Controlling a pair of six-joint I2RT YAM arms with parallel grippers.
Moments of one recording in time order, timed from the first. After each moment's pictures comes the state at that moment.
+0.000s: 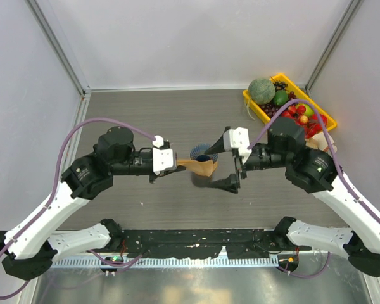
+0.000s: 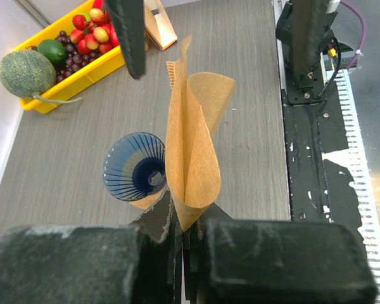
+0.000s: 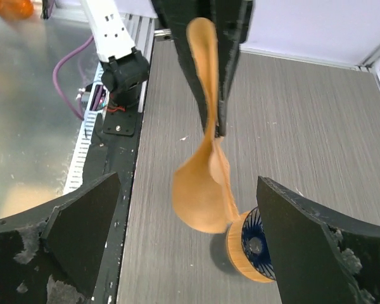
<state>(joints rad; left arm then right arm) -0.85 0.95 1.28 -0.66 0.54 0.49 0.77 0.99 1.35 -0.62 -0.73 -0.34</state>
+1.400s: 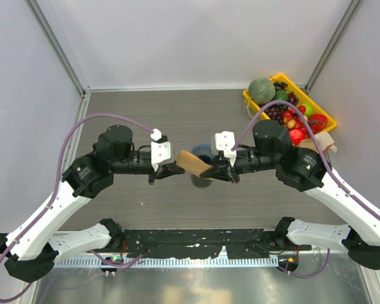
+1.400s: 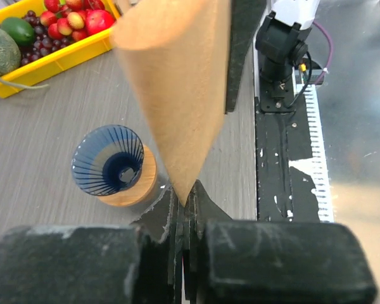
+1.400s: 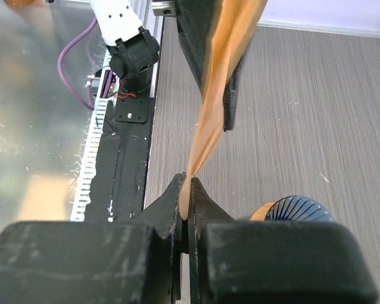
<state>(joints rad) -0.80 0.96 1.26 -0.66 0.62 0.34 0.90 1.04 1.34 -0.66 -0.63 -0.34</state>
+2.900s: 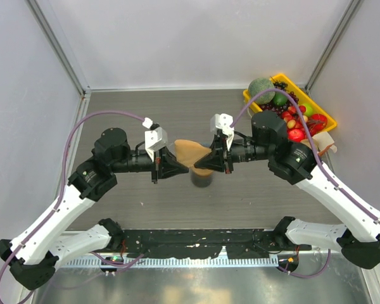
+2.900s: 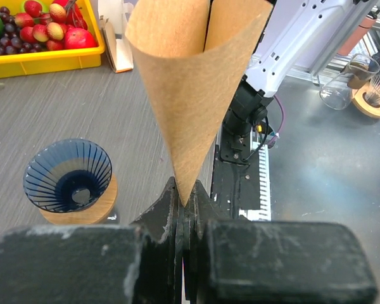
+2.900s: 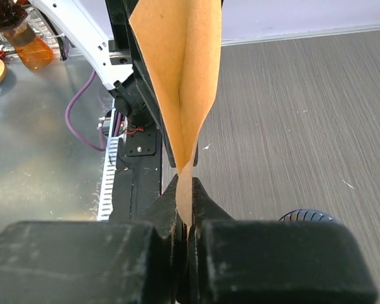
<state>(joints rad) -0.71 0.90 1.09 -0.36 0.73 -0.05 0.79 1.09 1.31 -0.48 -0.72 -0.11</state>
